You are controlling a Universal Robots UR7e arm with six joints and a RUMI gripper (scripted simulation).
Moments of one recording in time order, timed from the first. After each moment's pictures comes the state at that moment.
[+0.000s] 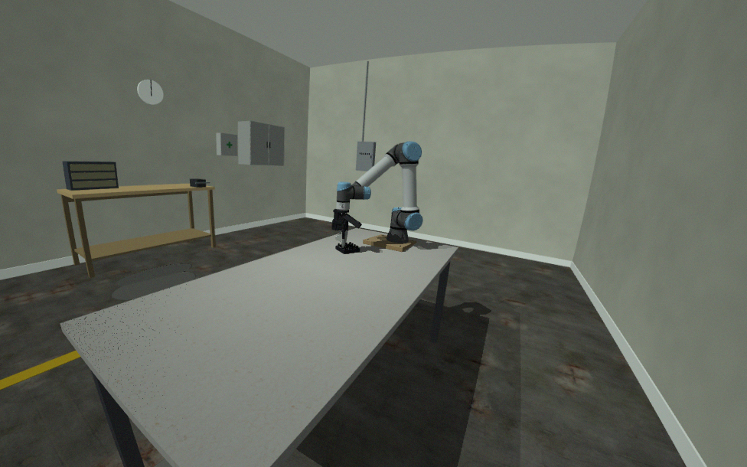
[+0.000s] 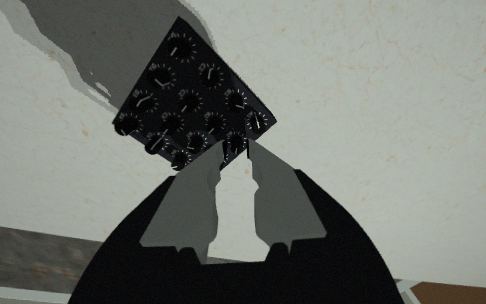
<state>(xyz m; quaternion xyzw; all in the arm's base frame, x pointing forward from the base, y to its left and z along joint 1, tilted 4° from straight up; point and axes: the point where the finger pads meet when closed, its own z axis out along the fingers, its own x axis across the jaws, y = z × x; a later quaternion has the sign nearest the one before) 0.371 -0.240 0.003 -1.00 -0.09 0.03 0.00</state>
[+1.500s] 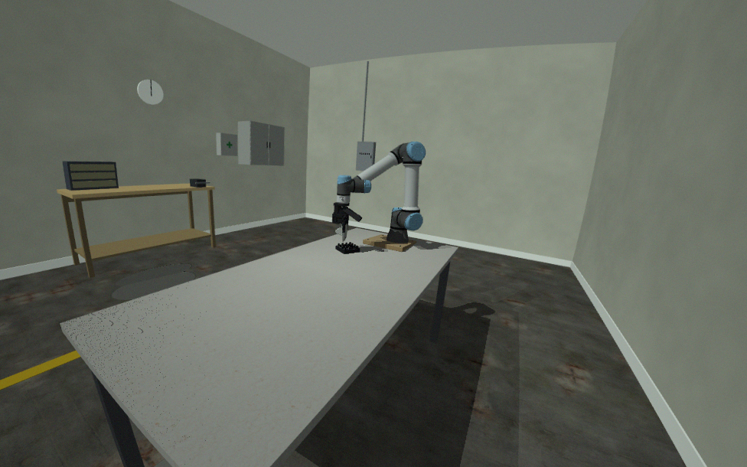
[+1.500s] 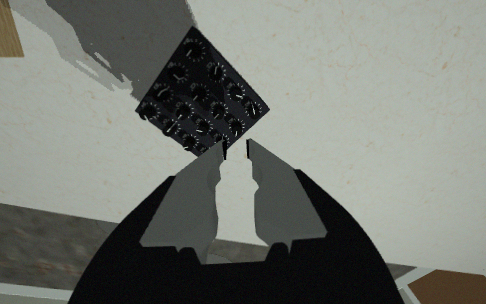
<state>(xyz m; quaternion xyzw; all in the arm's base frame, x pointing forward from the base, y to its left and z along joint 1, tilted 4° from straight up) 0.373 -0.240 0.041 -1.00 -0.09 0.03 0.00</state>
